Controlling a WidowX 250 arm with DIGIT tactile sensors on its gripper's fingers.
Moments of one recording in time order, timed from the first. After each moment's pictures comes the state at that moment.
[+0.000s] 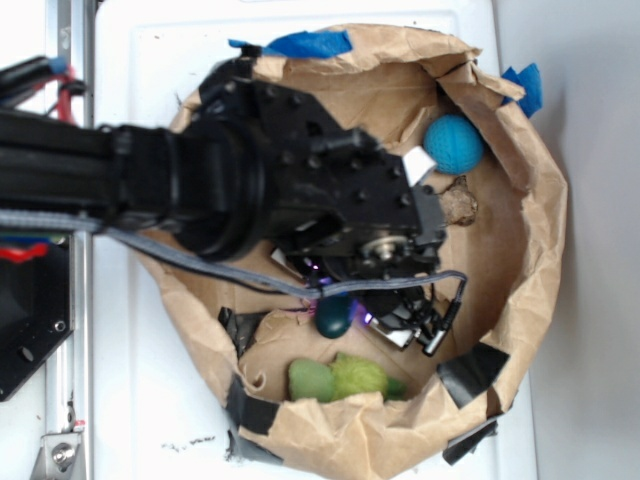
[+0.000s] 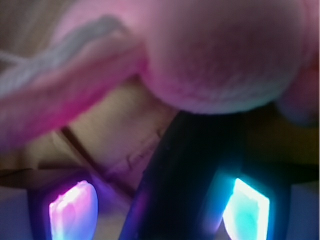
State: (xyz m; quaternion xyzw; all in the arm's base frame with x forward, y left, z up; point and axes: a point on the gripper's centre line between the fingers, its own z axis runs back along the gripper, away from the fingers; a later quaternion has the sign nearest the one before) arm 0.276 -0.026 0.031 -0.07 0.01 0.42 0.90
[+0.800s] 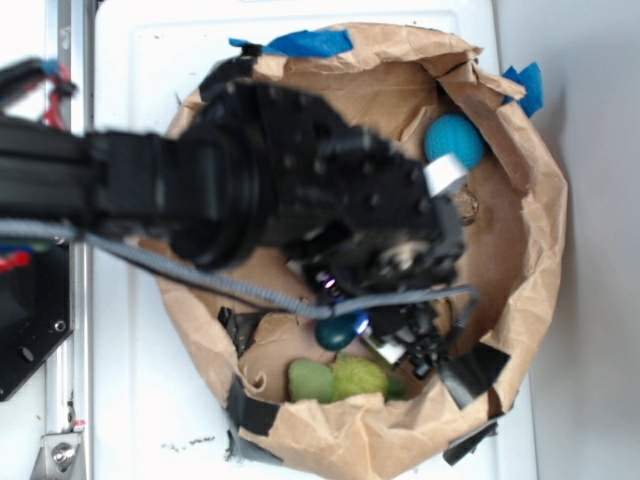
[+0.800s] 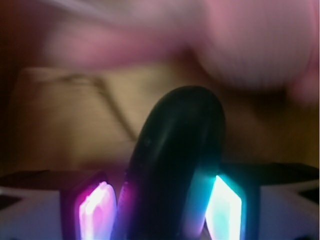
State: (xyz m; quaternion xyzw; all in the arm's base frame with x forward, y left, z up) arm 0.280 -0.024 0.074 -0.09 0.00 0.31 0.95
